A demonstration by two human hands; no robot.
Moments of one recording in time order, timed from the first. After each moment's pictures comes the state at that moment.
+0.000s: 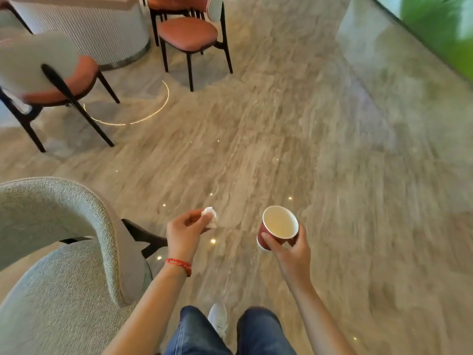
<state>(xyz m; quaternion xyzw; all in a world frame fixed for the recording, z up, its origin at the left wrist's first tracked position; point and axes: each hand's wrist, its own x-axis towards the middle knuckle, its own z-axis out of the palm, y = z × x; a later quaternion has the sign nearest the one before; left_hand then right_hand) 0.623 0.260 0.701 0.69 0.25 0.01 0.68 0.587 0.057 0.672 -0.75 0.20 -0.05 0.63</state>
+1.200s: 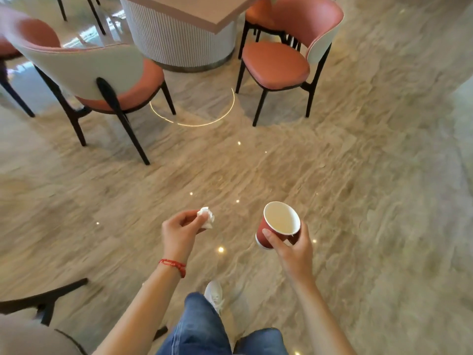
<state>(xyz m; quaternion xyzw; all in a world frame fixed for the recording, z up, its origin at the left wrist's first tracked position) 1.113 0.384 0.661 0.60 0.39 0.15 0.68 1.170 0.177 0.654 -0.79 0.03 0.08 0.61</state>
